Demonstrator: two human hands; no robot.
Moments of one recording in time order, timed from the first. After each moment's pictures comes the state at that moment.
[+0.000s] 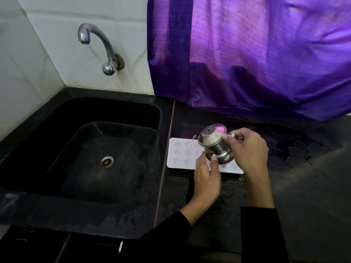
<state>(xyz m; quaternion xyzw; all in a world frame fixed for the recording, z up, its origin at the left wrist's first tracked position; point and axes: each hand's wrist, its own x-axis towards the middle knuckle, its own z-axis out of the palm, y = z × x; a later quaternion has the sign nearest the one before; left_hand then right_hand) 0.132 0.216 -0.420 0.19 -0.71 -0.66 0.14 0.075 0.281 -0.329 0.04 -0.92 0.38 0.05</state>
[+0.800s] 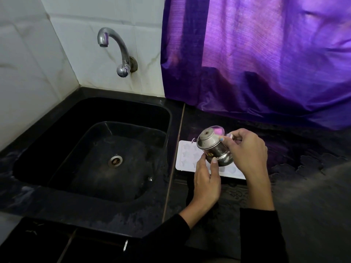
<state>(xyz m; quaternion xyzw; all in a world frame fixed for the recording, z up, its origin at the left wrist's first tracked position) 0.139 0.197 -0.424 0.20 -0.70 -0.66 0.18 0.081 0.257 -0.320 0.09 -0.93 0.37 0.03</state>
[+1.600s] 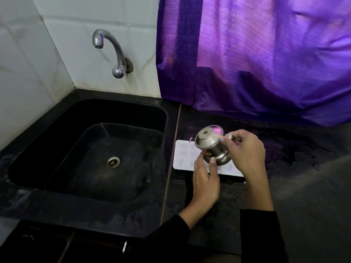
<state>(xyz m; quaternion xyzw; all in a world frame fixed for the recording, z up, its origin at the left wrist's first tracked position) 0.143 0.201 -0.423 0.19 -0.71 -0.65 0.18 0.084 0.264 -0.324 0.08 -0.91 0.41 0.04</state>
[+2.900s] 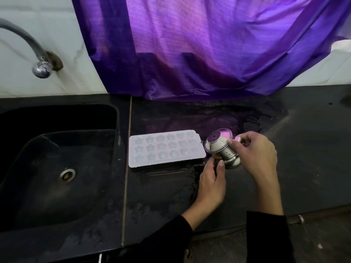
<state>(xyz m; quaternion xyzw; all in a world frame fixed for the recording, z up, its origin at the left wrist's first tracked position) 0.137 0.306 -0.427 0.08 -0.74 -0.67 0.01 0.095 0.389 -0.331 -0.10 -0.94 0.33 0.07</state>
